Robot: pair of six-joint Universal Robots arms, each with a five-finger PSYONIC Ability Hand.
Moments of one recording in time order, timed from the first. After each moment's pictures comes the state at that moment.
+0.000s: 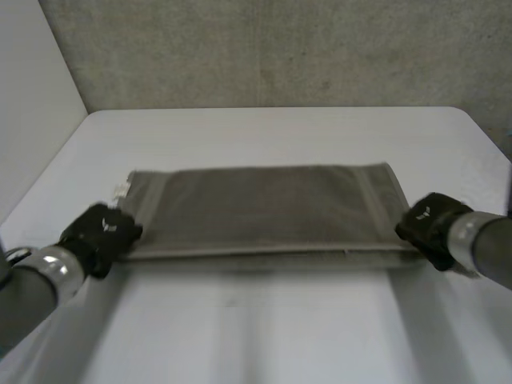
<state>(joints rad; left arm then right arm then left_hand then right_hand) 4.60 -1.74 -1.93 3.15 -1.28 4.02 1.82 -1.24 1.50 0.44 1.52 2.15 1.20 1.22 1.22 1.22 1.03 0.98 1.18 1.19 1.19 0.99</state>
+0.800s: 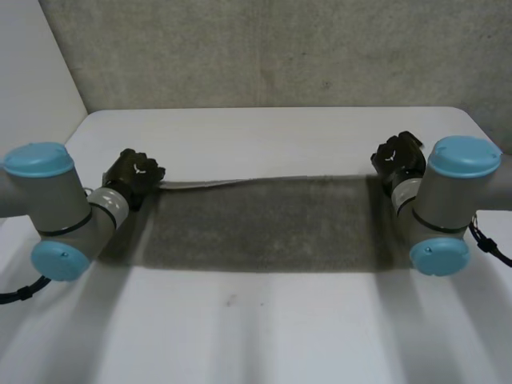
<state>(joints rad) 4.49 -2.30 -1.32 3.38 -1.38 3.96 1.90 -0.79 1.22 -0.30 1.66 2.14 0.67 0.70 0.71 0.73 0.56 0.33 0.44 0.46 0.48 0.31</state>
